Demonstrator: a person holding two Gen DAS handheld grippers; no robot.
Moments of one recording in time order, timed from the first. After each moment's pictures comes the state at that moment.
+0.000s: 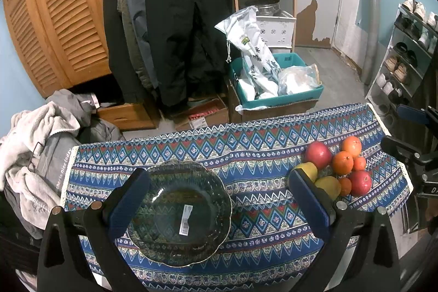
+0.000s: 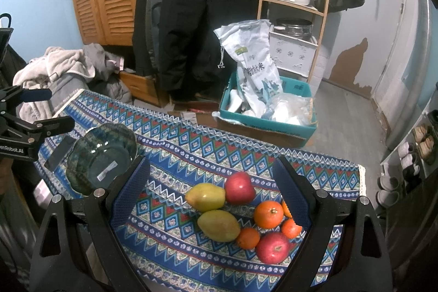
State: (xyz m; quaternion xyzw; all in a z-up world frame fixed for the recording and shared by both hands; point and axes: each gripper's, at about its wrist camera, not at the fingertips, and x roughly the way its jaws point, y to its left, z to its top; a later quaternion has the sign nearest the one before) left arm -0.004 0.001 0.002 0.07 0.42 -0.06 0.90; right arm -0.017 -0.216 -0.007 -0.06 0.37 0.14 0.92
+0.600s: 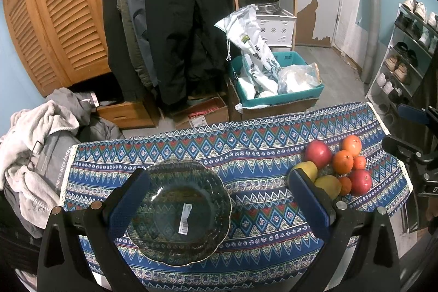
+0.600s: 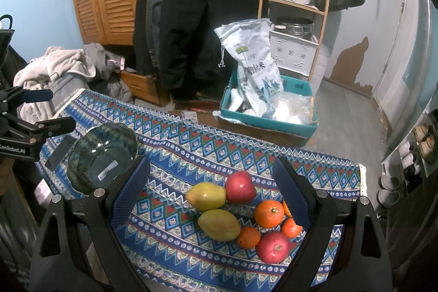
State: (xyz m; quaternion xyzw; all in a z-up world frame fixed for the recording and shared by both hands) left arm -0.004 0.002 0.000 0.07 0.42 -0.06 0.90; right arm -0.016 -0.217 -0.007 -0.06 0.37 0.14 0.92
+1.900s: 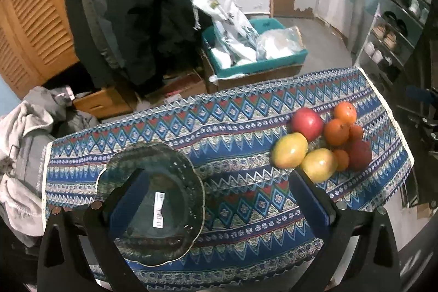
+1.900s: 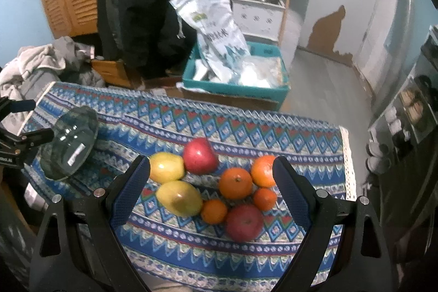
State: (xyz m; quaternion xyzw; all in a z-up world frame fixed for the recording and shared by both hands) left arm 0.010 -0.043 -0.060 0.10 0.48 -0.11 0.87; right arm -0.013 -0.292 -0.046 -0.04 0.43 0.07 0.90
